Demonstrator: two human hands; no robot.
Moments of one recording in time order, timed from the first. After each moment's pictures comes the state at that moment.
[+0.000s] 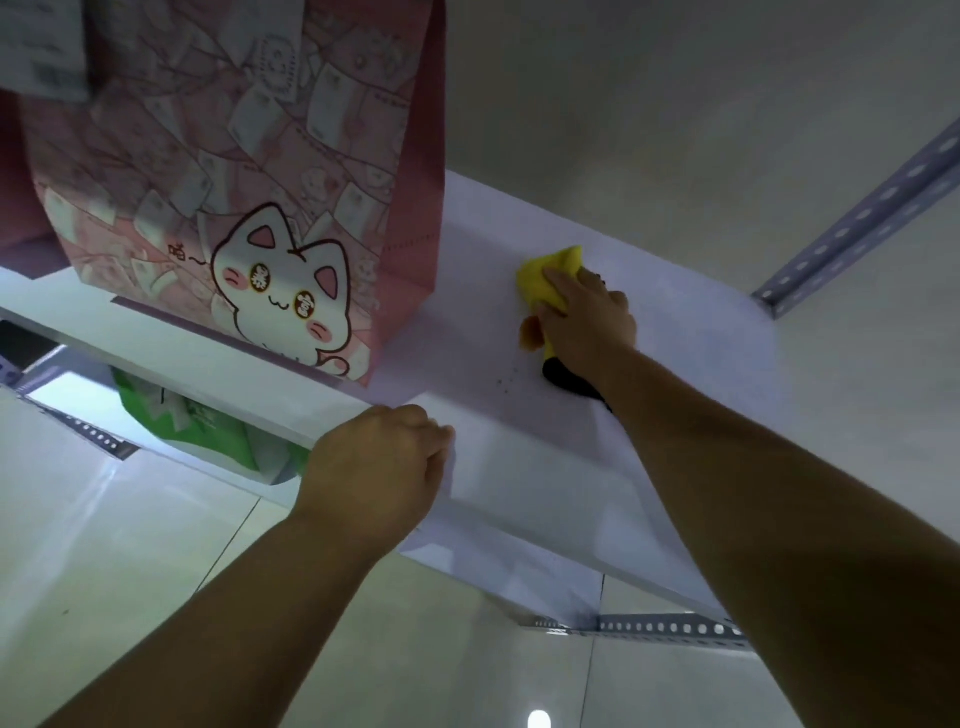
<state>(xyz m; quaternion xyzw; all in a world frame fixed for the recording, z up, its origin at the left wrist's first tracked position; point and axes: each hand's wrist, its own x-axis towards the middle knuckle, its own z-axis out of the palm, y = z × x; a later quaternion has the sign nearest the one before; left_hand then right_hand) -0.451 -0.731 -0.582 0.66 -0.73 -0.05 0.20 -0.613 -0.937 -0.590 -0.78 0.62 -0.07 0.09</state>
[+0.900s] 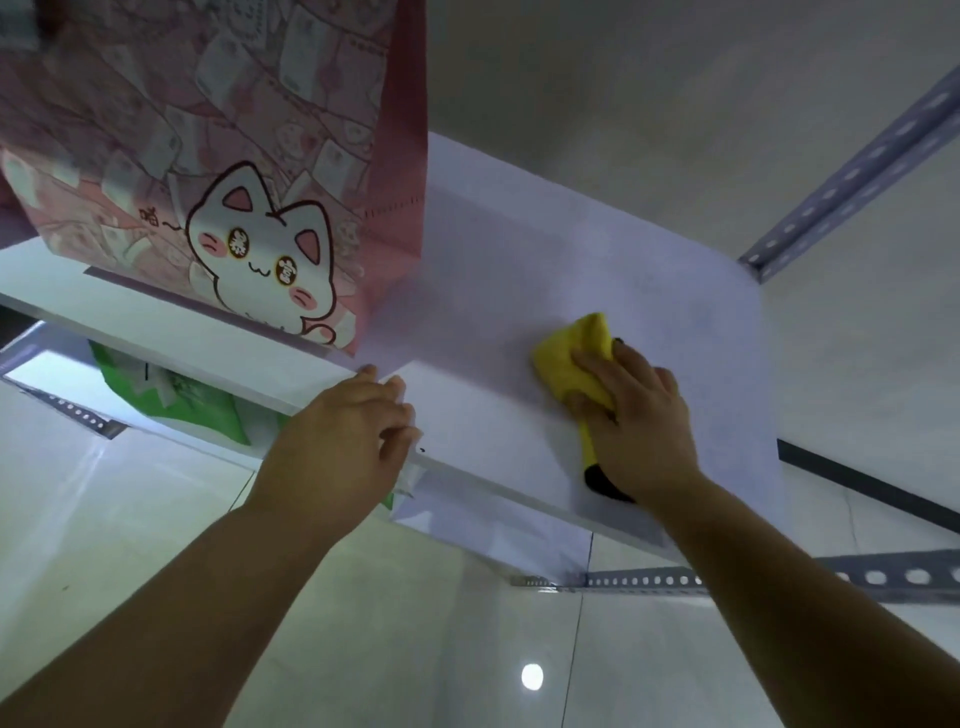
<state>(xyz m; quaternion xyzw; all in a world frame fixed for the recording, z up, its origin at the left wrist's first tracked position) -0.439 -0.717 -0.598 0.67 -0.69 -0.11 0.27 -0.682 -0.815 -0.592 -0.80 0.58 -0.17 0.06</state>
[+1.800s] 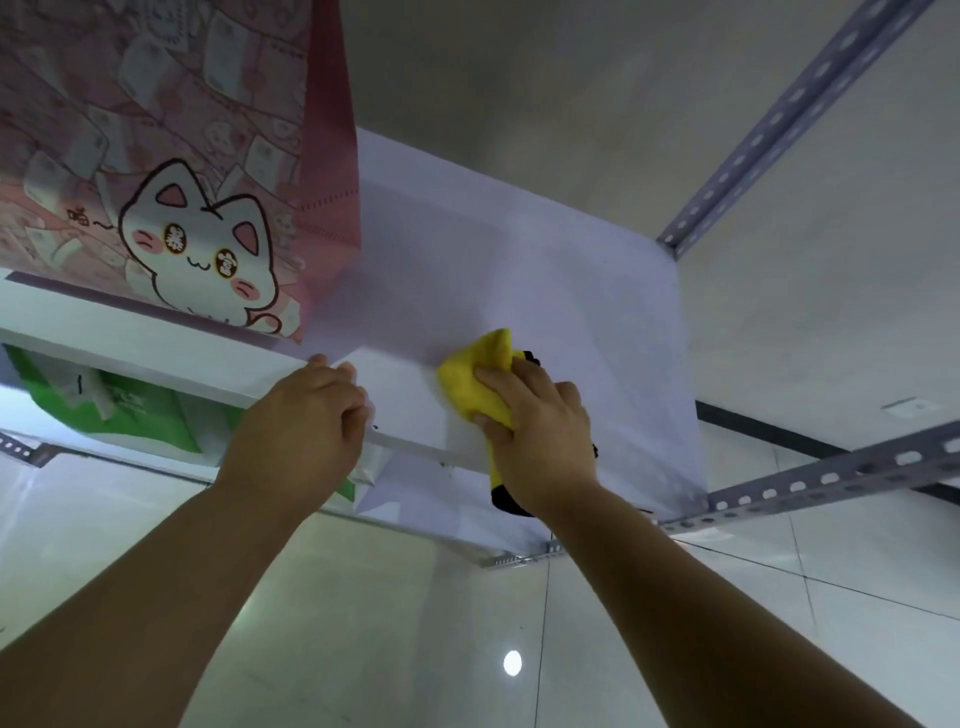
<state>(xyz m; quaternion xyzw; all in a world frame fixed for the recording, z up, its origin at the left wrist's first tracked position) -0.445 -0.713 -0.590 0.66 -0.70 -0.11 0.24 -0.651 -0.755 -0.591 -0.79 0.60 -0.13 0.08</state>
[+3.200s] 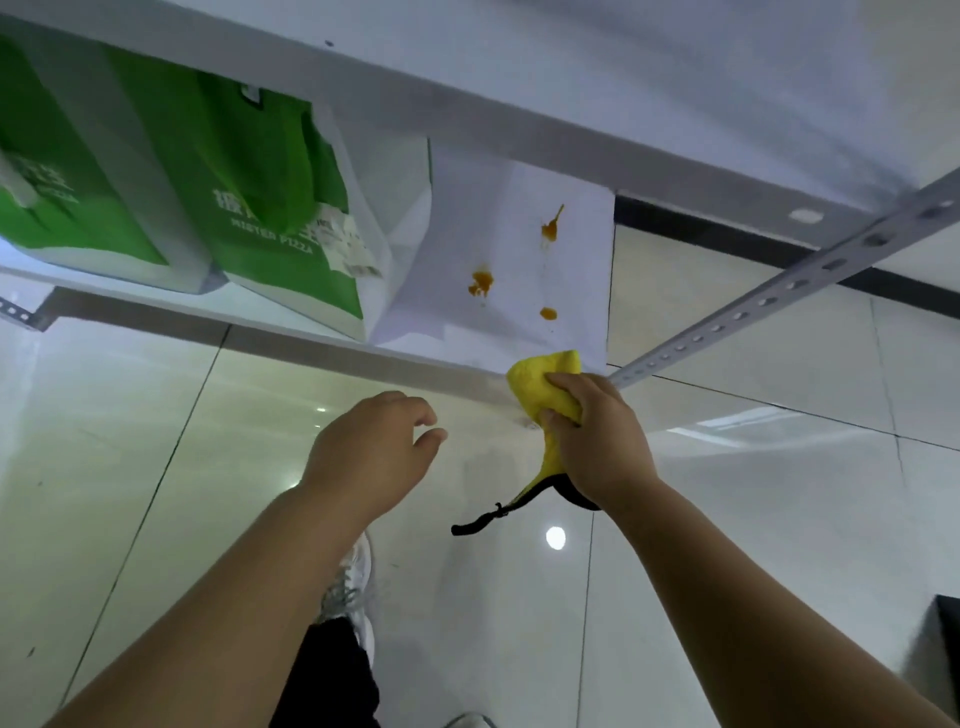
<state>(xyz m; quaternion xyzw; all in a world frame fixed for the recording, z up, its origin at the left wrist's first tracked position) -0.518 -0.597 -0.794 0.69 -0.65 -0.31 0.08 -0.730 -0.625 -0.790 -0.64 0.71 -0.09 0.28</state>
